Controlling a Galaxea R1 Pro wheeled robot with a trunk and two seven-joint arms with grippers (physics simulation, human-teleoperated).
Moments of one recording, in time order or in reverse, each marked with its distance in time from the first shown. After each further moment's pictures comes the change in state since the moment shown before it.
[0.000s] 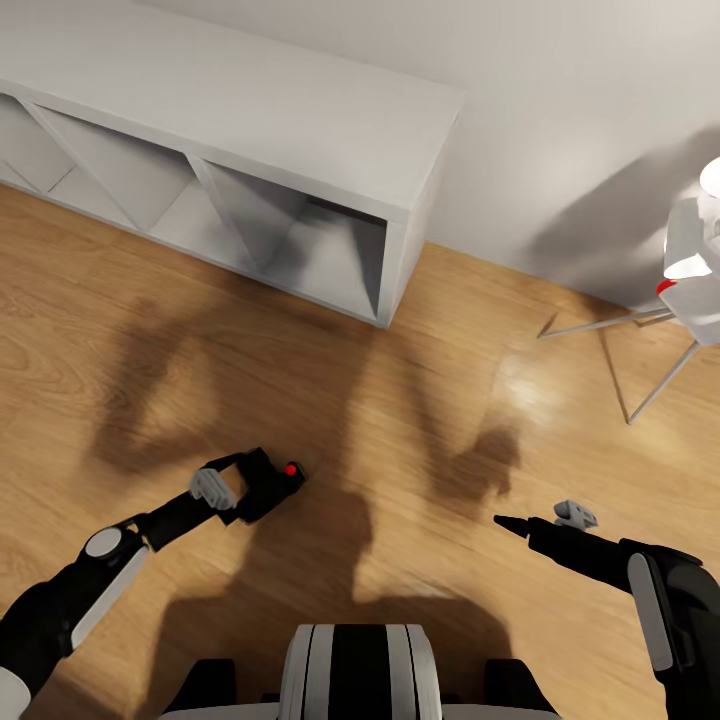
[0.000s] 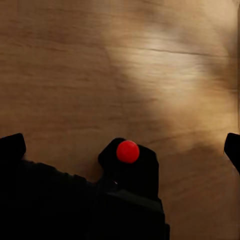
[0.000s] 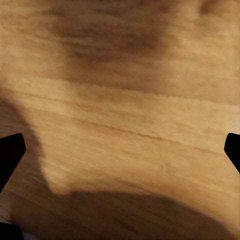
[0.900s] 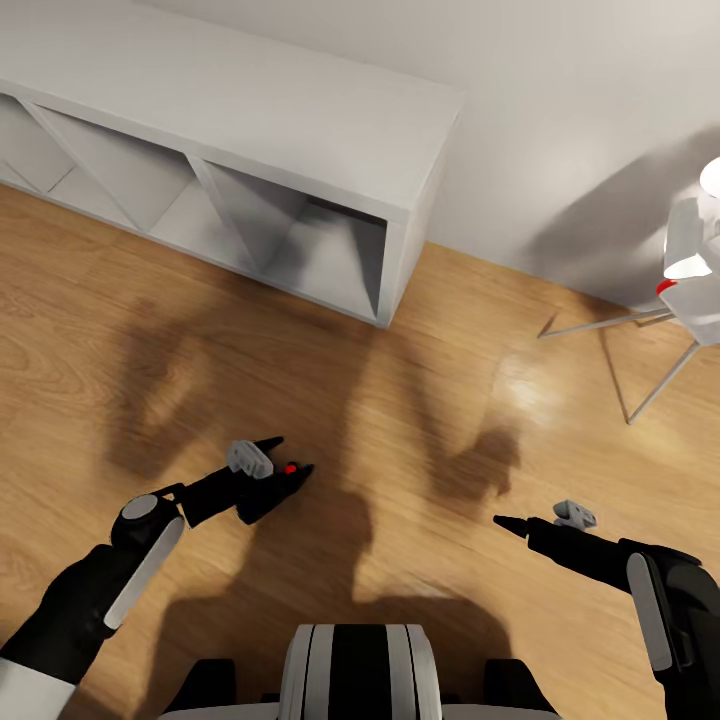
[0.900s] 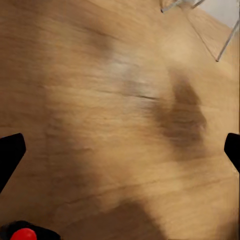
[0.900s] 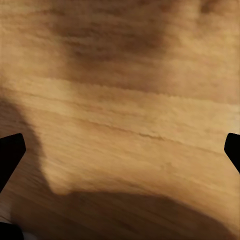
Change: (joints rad) left arm 0.000 -0.128 0.048 -0.291 0.025 0.420 0.013; right arm 0.000 0.001 0.002 0.000 -0.001 0.000 -0.002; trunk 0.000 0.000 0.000
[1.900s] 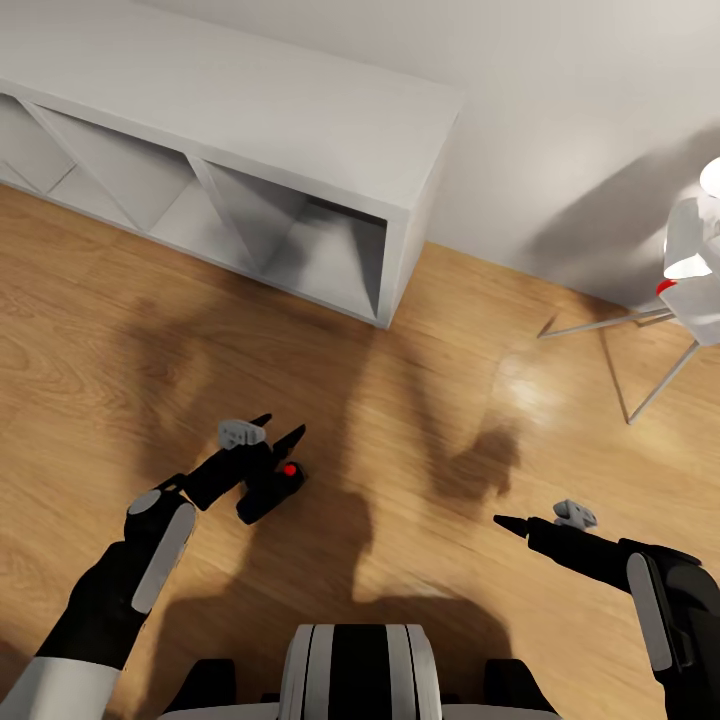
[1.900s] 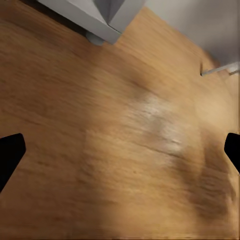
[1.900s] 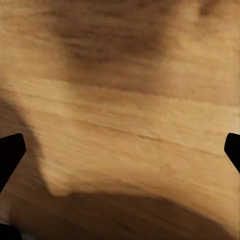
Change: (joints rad) left arm 0.000 -0.170 0.196 0.024 0.003 -0.009 0.075; right arm 0.000 0.000 0.000 0.000 0.001 -0.007 -0.001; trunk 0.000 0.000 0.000
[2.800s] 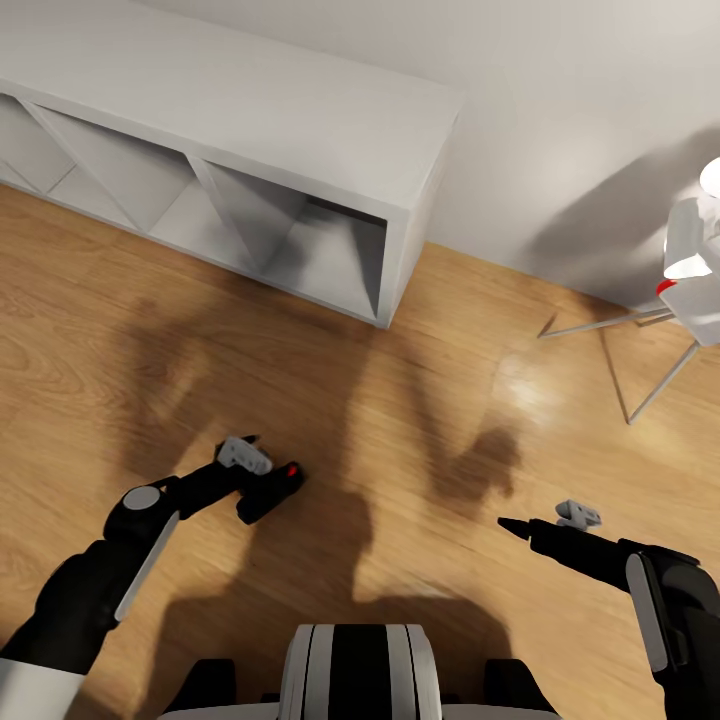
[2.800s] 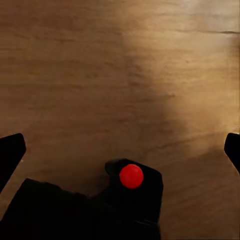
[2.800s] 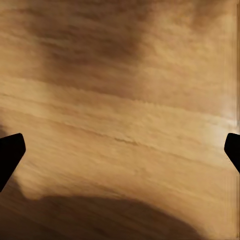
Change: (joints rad) left arm 0.000 0.123 -0.087 -0.049 -0.375 0.148 0.000; right arm 0.000 0.001 0.002 0.001 0.083 -0.047 -0.003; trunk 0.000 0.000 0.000
